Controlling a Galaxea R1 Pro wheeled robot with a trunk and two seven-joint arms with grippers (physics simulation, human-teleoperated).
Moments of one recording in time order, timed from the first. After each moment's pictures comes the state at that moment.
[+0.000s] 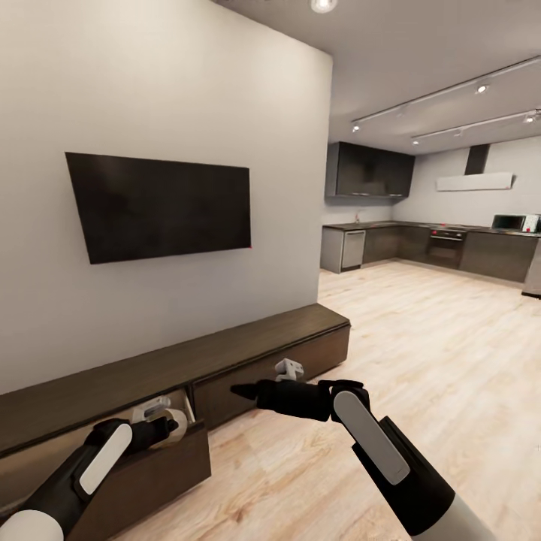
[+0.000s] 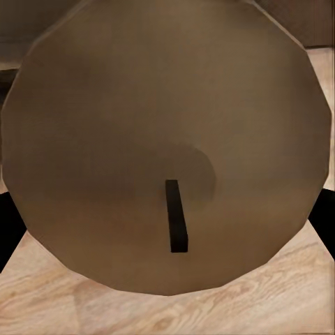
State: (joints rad) left arm -0.49 0.26 -0.22 -0.91 0.82 0.64 0.25; right arm -0.54 -0.05 0.55 -1.47 -1.21 0.82 -0.20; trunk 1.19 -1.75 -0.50
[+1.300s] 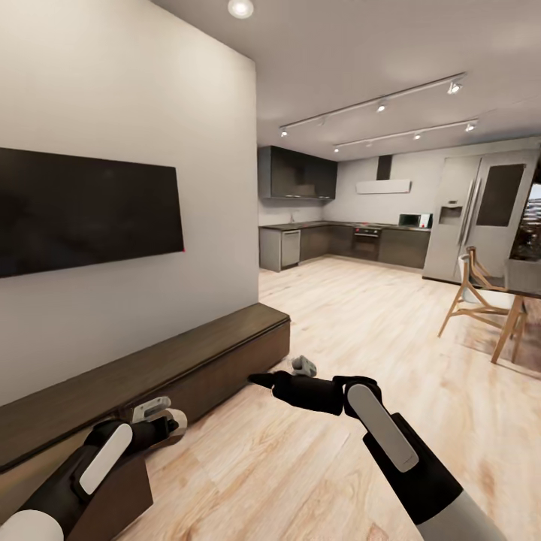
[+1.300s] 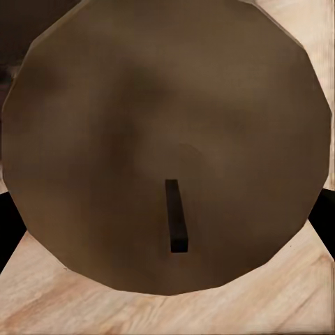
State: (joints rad) left arm -0.49 0.26 -0.22 -0.91 0.82 0.64 0.25; right arm -0.54 -0.07 0.45 -1.40 -1.28 0.83 -0.18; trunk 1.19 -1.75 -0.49
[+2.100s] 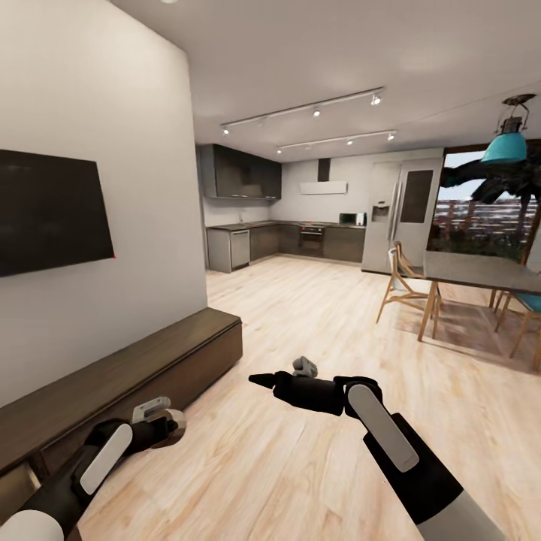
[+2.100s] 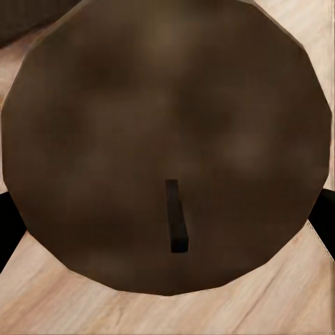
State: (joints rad) left arm -0.49 0.26 -0.22 -0.91 0.81 0.64 0.26; right arm -0.54 -0.07 0.45 -1.39 -1.28 0.83 -0.18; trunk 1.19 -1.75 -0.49
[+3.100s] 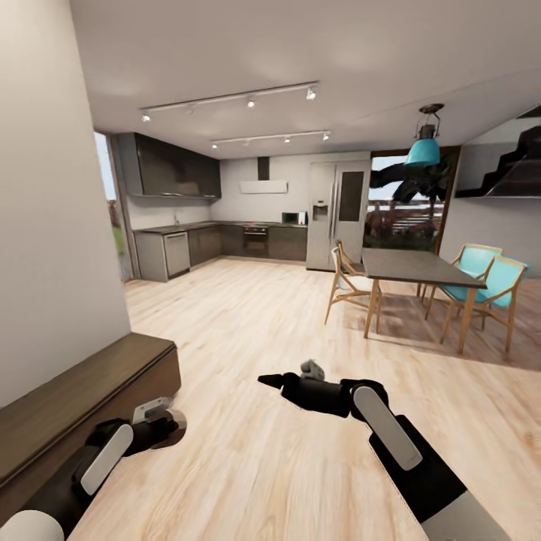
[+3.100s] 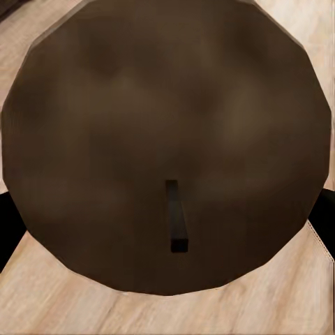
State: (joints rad) left arm -0.49 0.26 -0.23 -0.91 0.81 0.64 0.26; right arm -0.53 -0.09 0.42 -1.33 -1.28 0.81 -0.14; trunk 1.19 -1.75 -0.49
